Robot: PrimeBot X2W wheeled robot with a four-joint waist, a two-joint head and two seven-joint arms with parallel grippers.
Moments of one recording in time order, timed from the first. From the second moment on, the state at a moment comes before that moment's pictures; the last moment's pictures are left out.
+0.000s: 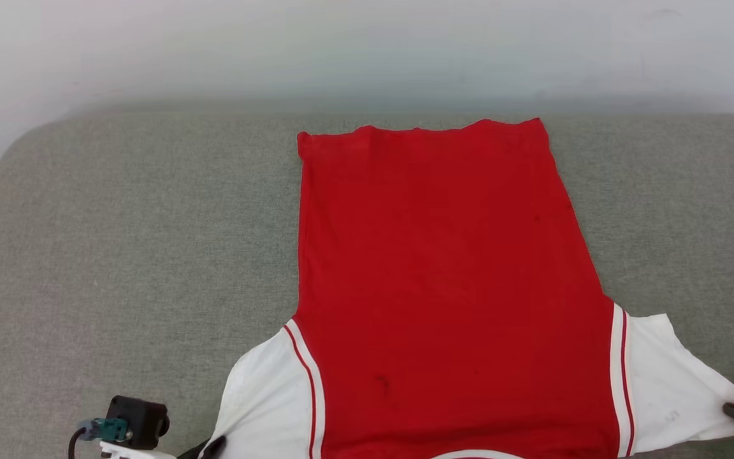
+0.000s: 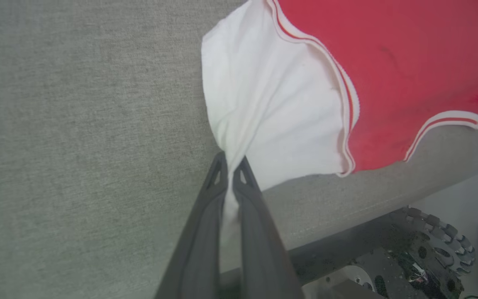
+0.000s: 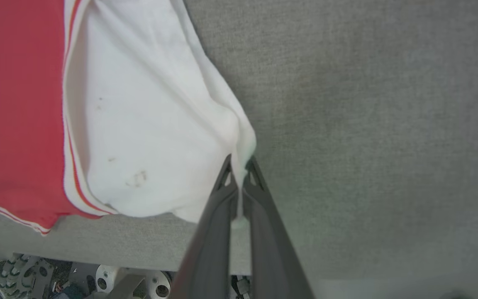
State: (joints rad) left arm 0.18 0.57 -0.30 -0.15 -0.68 0.02 0.39; right arm -0.08 -0.44 -0.18 0.24 0.58 0.13 0.90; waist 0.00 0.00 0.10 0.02
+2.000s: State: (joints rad) left arm -0.11 0.53 -0.49 -0.41 -0.59 -0.07 0.51; right arm -1.09 -0.51 -0.17 0.35 0.24 0.13 1.32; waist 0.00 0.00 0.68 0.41
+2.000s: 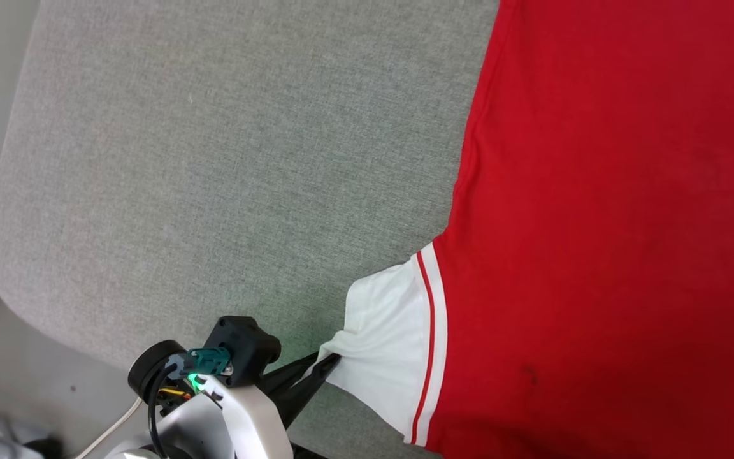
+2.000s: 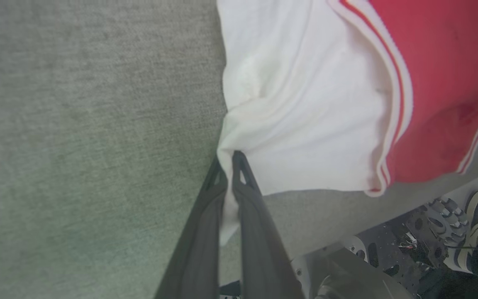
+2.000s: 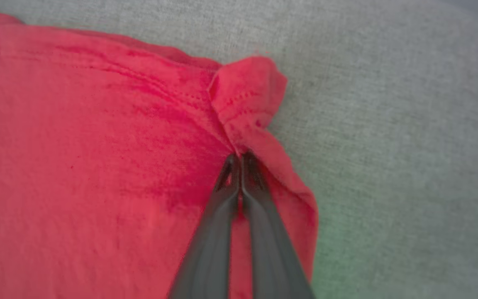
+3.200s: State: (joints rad) left arm 0.04 0.51 -0.41 -0.34 -0.64 0.08 0.46; right arm -0.21 -0.45 -0.12 0.16 0.59 0.13 1.11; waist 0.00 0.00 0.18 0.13
